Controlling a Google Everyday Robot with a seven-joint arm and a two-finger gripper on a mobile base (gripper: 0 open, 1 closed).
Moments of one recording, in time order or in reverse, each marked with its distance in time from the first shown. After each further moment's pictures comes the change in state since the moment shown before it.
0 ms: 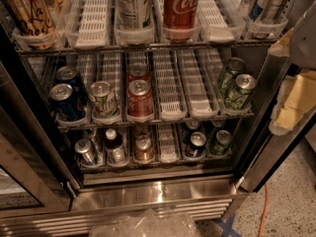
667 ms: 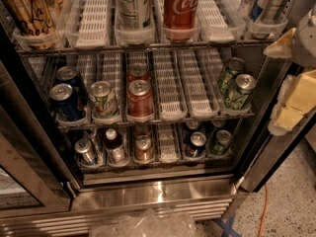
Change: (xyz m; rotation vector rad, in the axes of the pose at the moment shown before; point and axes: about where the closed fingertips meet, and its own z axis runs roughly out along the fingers) arm -0.006 0.004 -0.001 -0.036 -0.087 -0.009
